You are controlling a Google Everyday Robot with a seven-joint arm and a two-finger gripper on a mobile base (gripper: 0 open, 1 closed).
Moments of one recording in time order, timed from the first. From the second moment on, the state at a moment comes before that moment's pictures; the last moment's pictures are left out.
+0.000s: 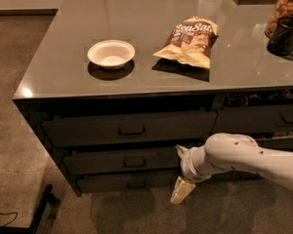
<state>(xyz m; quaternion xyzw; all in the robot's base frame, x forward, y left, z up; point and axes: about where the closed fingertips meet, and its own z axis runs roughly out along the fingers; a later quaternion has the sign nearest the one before) 0.472 -0.109 0.562 -0.63 0.73 0.09 0.24</state>
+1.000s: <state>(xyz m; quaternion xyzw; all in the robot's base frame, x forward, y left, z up) 0.494 -0.094 0.505 -0.66 0.70 0.07 0.26</state>
